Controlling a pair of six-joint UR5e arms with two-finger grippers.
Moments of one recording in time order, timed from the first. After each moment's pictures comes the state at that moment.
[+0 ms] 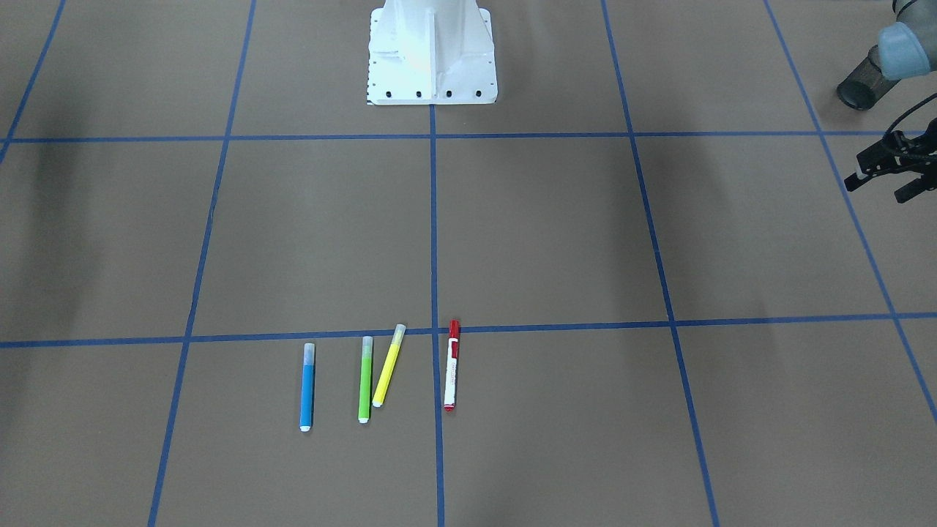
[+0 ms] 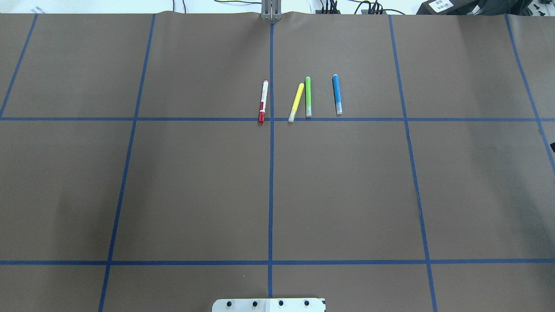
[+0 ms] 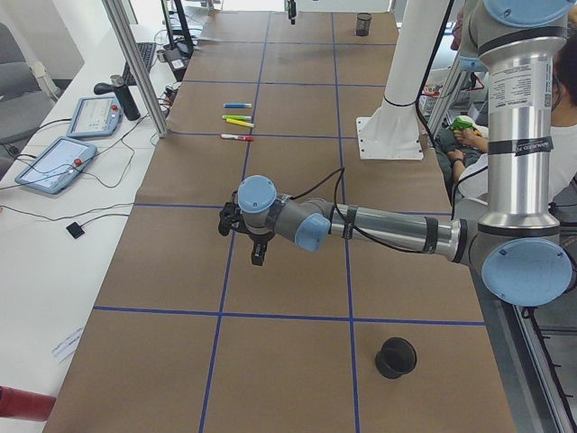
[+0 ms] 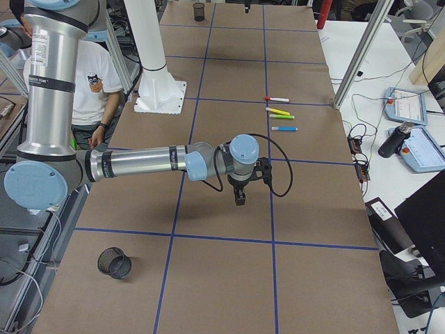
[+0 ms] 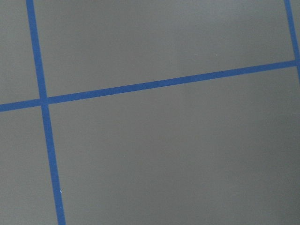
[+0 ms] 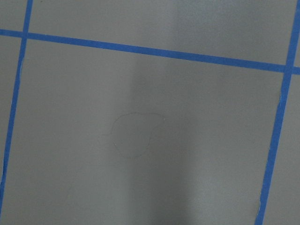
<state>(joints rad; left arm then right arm) -1.33 -1.48 -1.79 -1.89 -2.51 -0.37 1.35 -1.71 1.82 -1.44 2.47 0.13</state>
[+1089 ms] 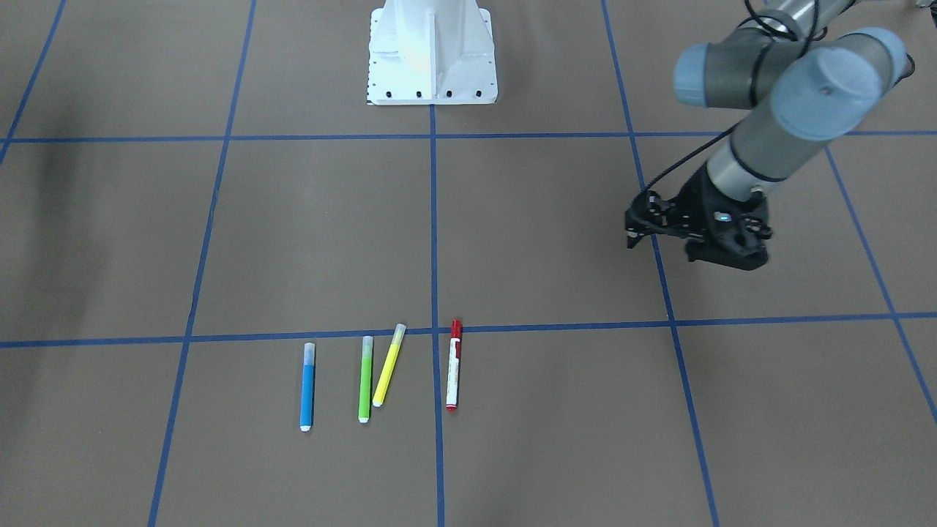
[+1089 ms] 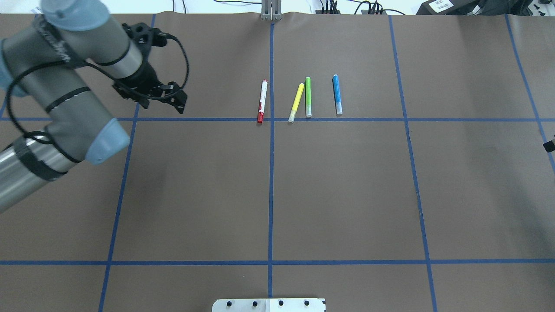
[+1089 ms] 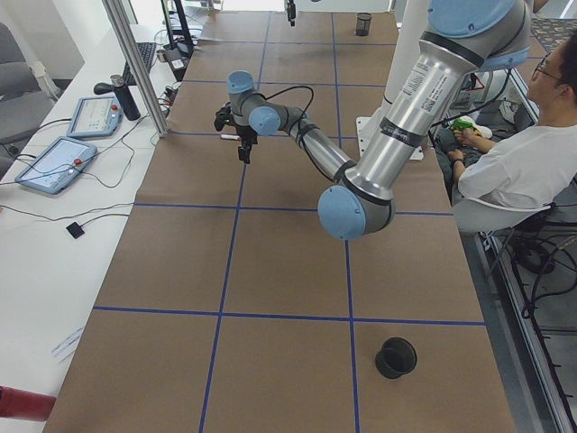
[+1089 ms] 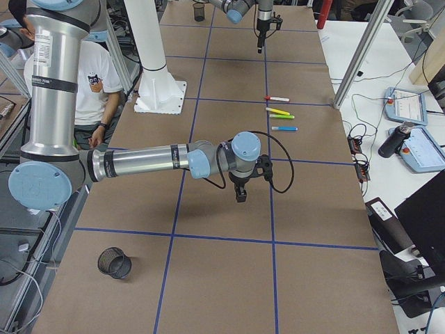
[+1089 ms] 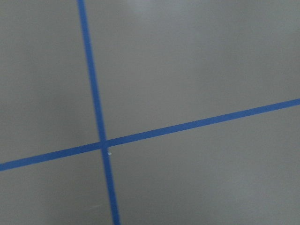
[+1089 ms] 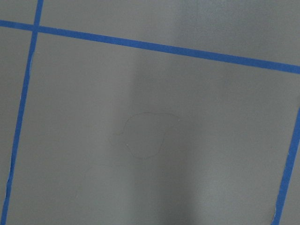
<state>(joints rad) -0.85 -2.19 -1.59 -1.63 -2.19 -0.75 1.33 -1.70 1.82 -1.44 2.47 0.15</state>
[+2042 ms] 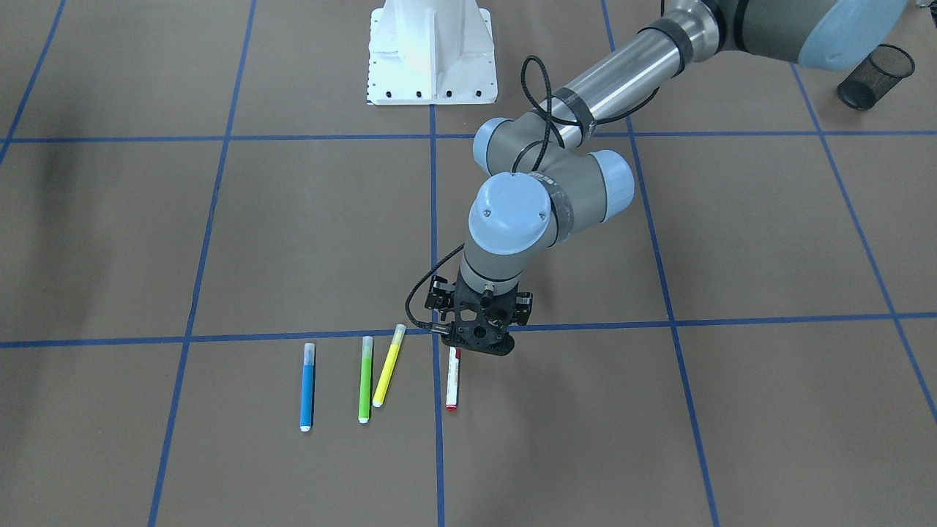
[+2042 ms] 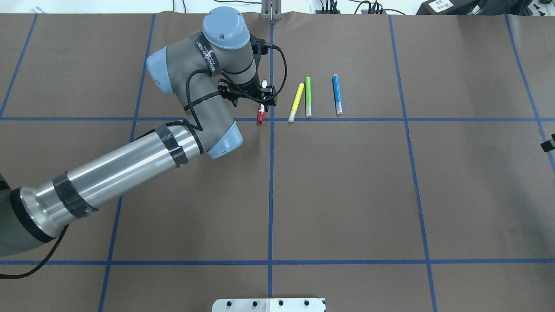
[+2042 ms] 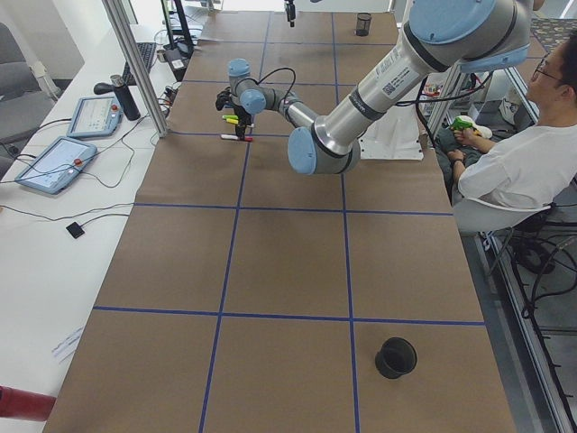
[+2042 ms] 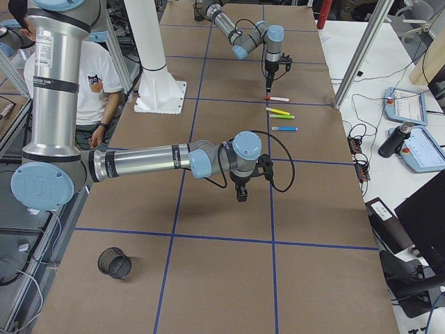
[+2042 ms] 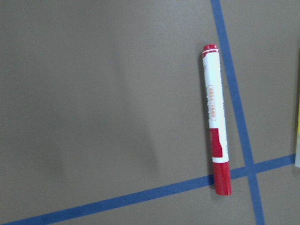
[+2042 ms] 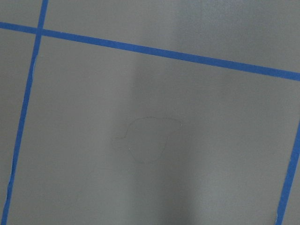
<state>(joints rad) -0.70 -2.59 -1.05 -1.86 -2.01 -0.88 1.32 -1.69 1.82 -1.44 2.46 0.15</state>
